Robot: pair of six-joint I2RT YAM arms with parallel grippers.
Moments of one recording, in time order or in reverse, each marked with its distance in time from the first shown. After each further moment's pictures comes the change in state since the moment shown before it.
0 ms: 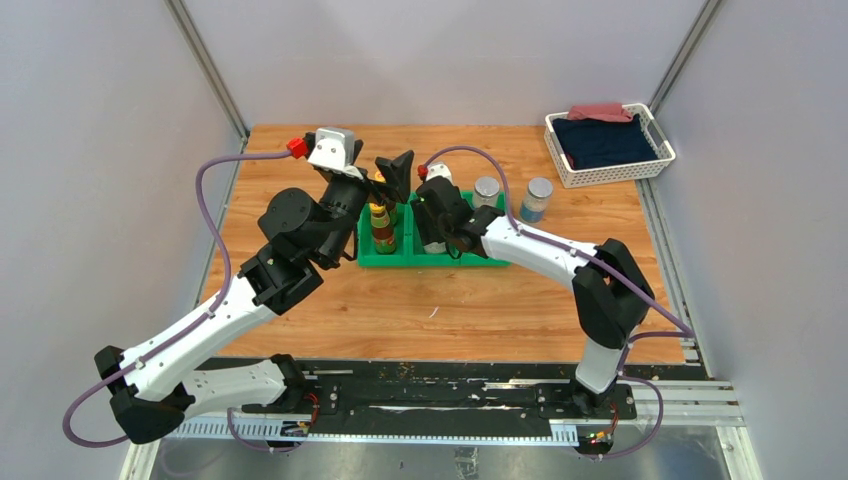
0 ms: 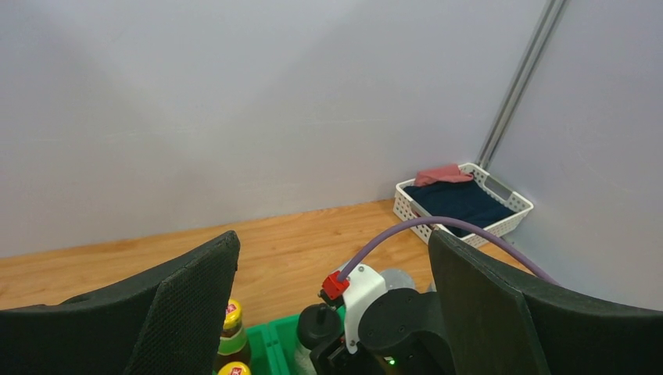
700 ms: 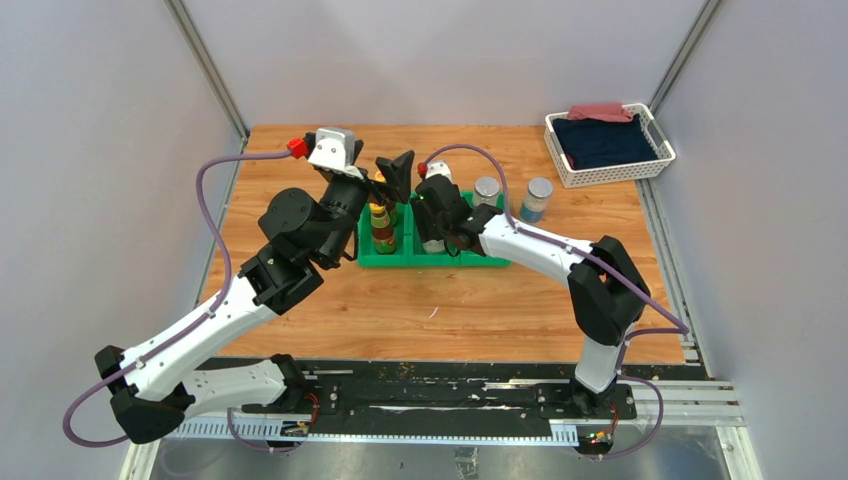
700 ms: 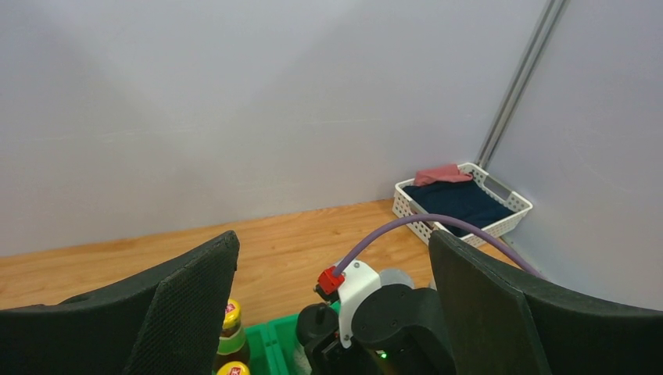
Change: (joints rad) left arm 0.000 0.000 0.000 0.000 0.000 -0.004; right arm -0.011 0.027 0.013 0.023 -0.001 0.005
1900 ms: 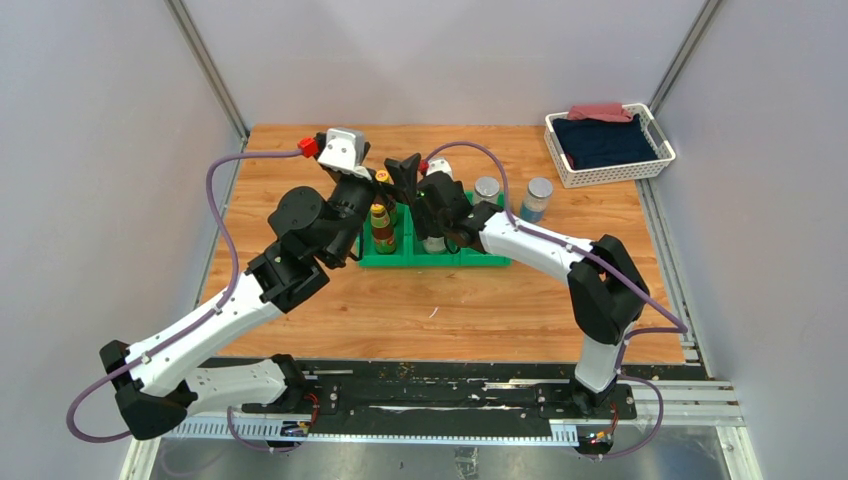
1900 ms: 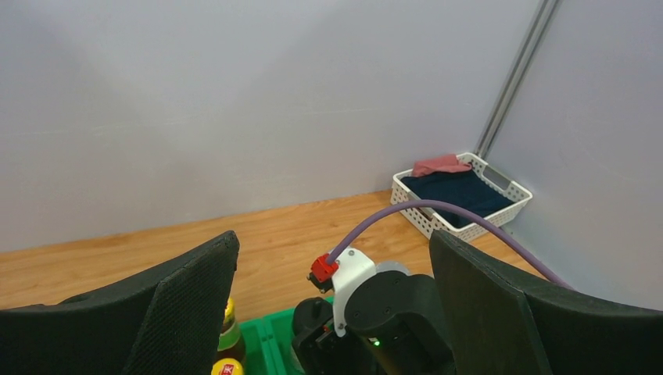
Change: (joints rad) left arm -0.006 0.027 0.000 0.000 0.000 -0.004; right arm -0.011 0.009 0.018 -0.001 -0.005 -0.001
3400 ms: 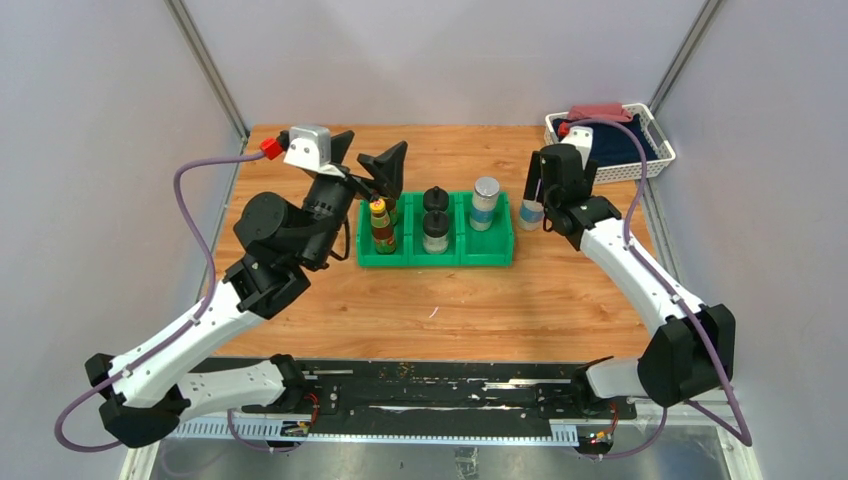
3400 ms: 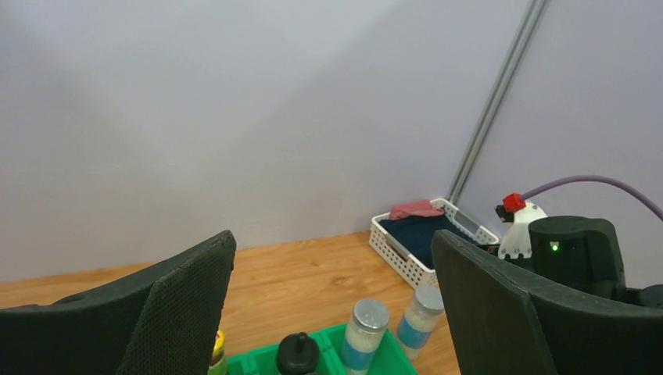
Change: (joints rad) left arm -0.008 -0.075 0.042 0.019 0.026 -0.006; right arm -0.430 -0.456 -0.214 -0.053 0.203 -0.021
